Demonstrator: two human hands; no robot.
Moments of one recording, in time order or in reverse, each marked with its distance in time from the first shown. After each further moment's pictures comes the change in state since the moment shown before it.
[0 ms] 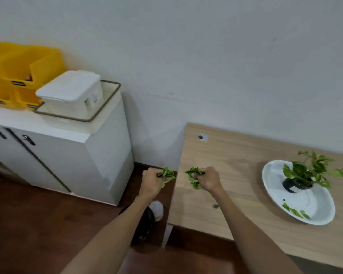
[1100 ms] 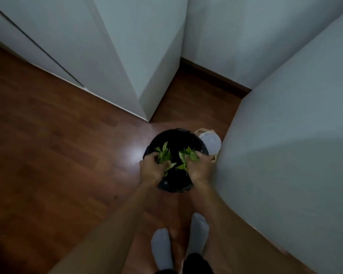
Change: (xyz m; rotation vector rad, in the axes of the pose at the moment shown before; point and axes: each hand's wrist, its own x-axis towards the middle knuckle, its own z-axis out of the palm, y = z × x) left_hand 0.051 -0.509 0.117 -0.106 -0.038 -0.810; right_hand 0.126 0.149 0.549 0.119 -0.185 0.301
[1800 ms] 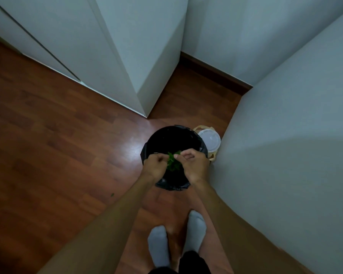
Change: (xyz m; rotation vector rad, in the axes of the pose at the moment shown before) left_hand 0.006 -0.001 0.009 0.046 -0.142 0.008; right_hand 0.003 0.009 0.008 0.020 -0.095 -0.176
